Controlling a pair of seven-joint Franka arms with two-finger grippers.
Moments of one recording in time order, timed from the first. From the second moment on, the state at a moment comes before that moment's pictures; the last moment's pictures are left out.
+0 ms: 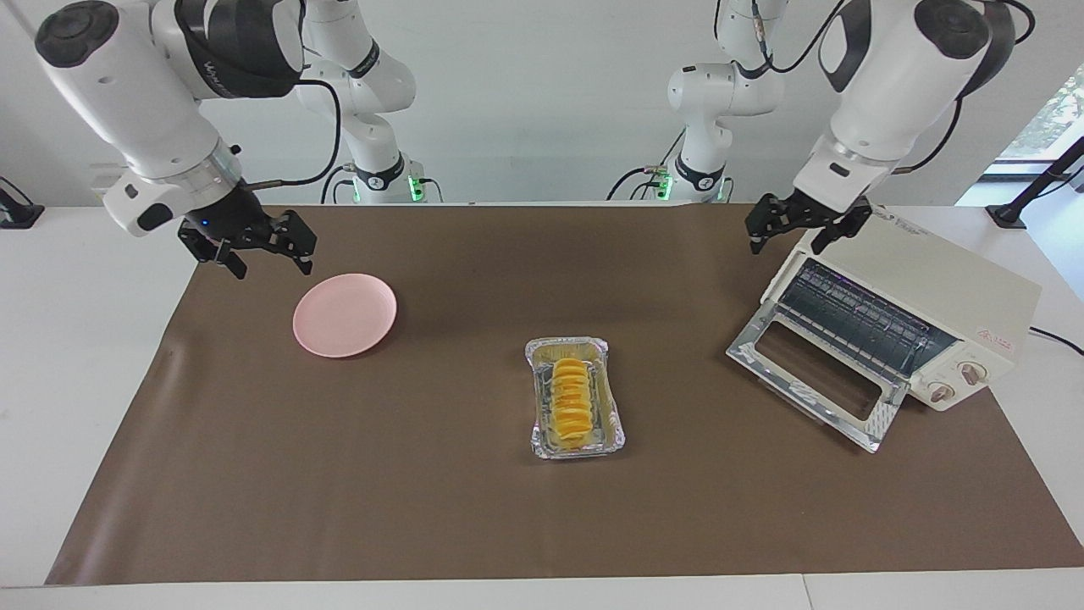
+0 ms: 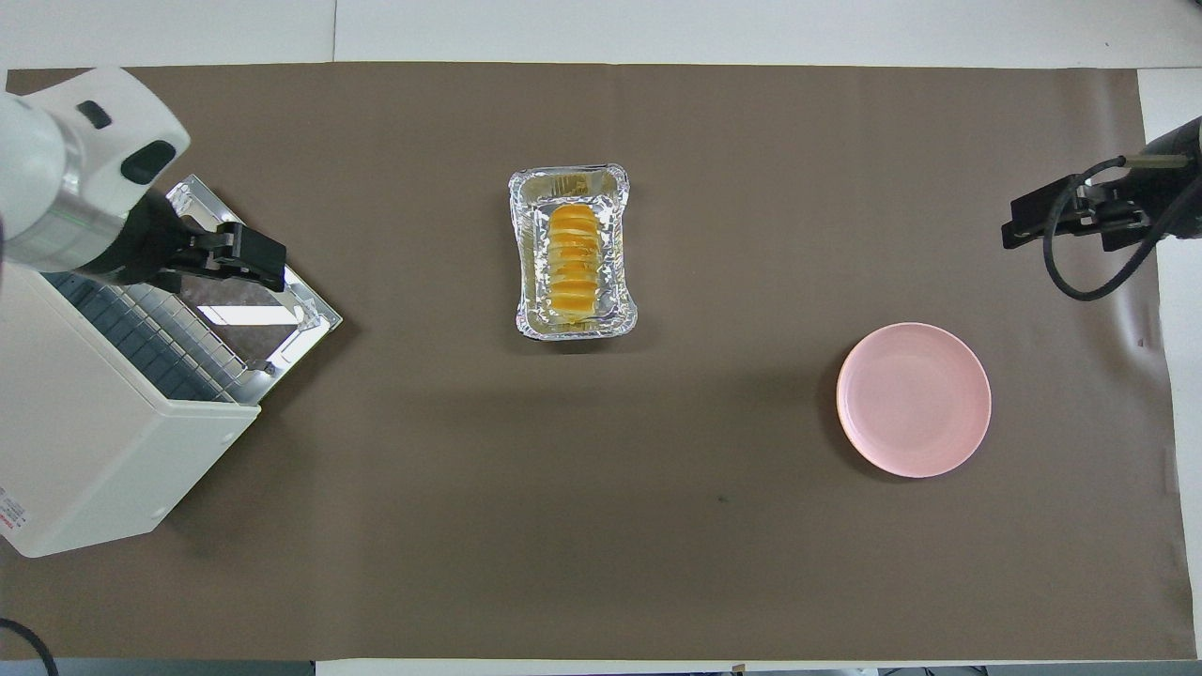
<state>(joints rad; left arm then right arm) -0.16 0.10 -0.10 -1.52 -0.04 1.56 -0.18 0.00 0.14 -0.05 -1.46 0.08 1.56 -0.01</state>
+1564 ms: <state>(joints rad) -0.73 0.85 0.05 -1.04 -0.04 1.91 -0.79 -0.02 0.14 -0.04 -1.49 -0.02 1.59 -0.03</state>
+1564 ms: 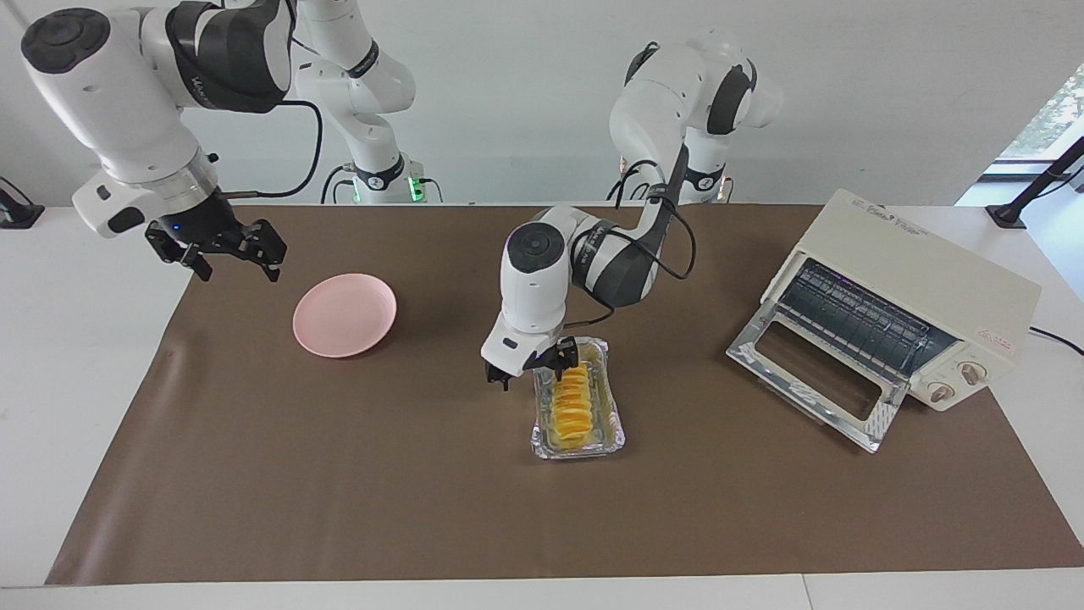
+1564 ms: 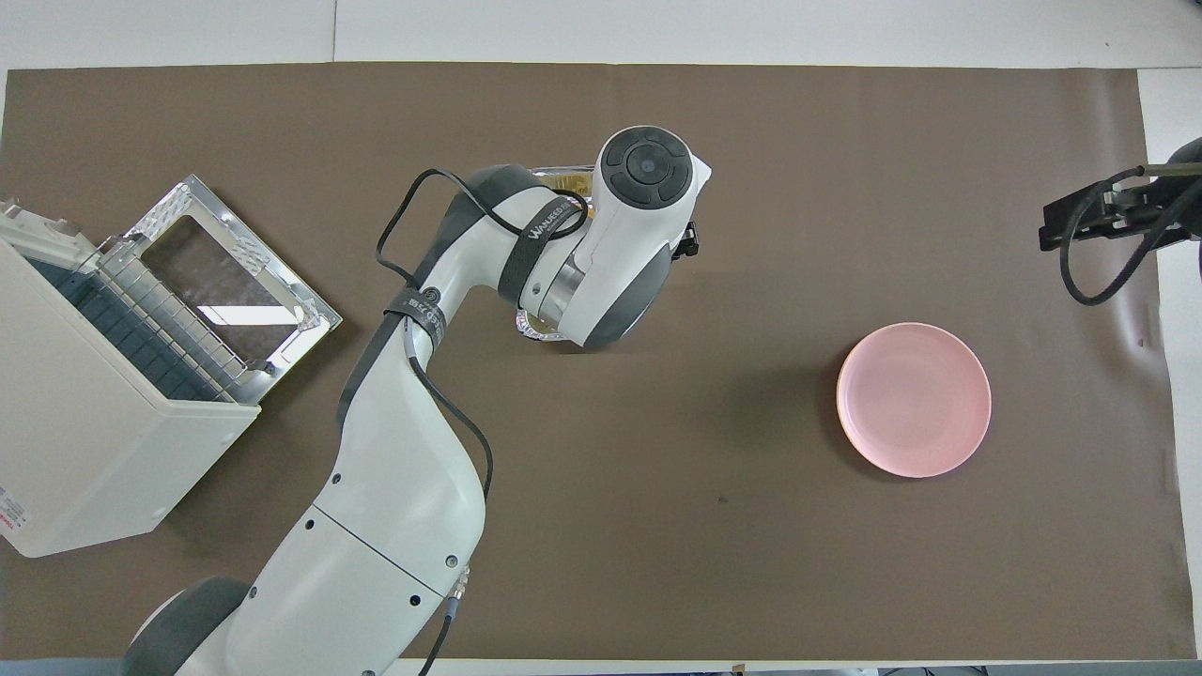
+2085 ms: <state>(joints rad) -0.73 0.85 0.05 -1.08 -0.06 1.98 -0.80 -0.02 0.14 -0.04 -1.49 -0.02 1.59 -0.03</state>
